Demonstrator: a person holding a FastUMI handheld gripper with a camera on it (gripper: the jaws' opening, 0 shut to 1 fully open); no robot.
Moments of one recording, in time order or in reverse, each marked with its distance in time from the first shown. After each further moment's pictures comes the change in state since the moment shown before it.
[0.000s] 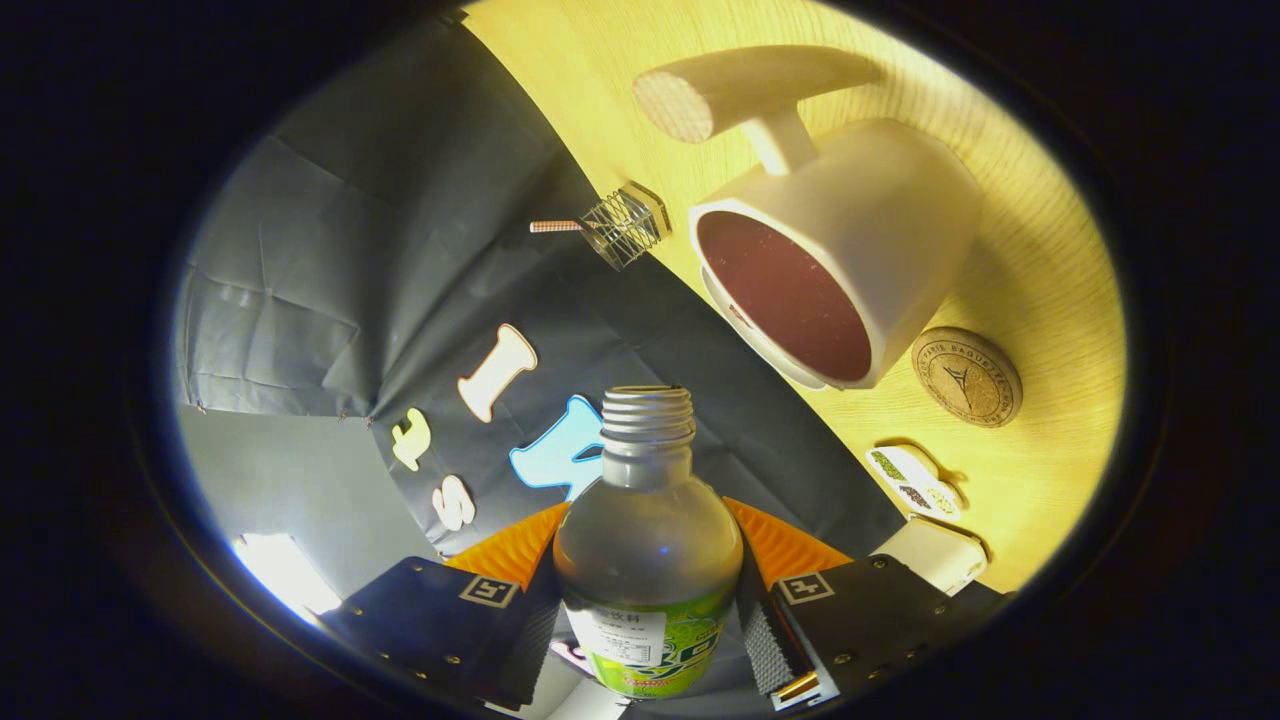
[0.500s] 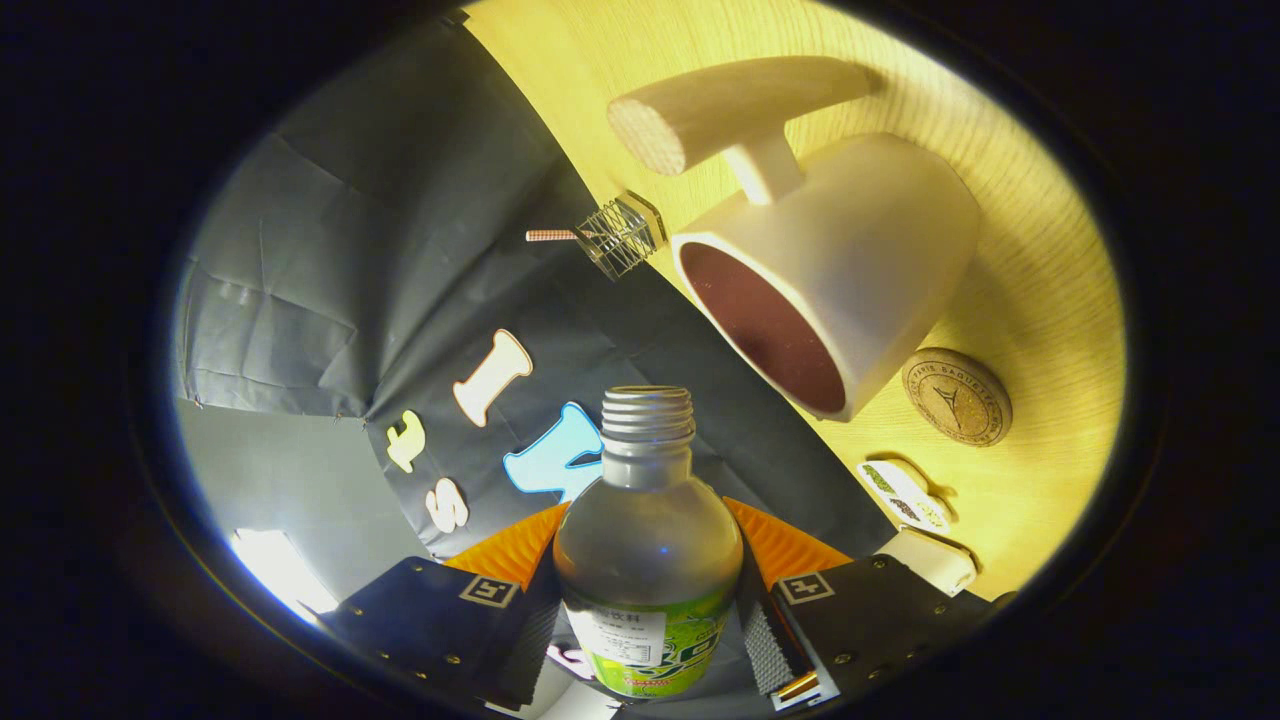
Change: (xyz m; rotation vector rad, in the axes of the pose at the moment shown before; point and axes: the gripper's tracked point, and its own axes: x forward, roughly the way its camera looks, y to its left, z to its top) arm -0.001 -0.008 0.012 -0.029 -0.014 -0.014
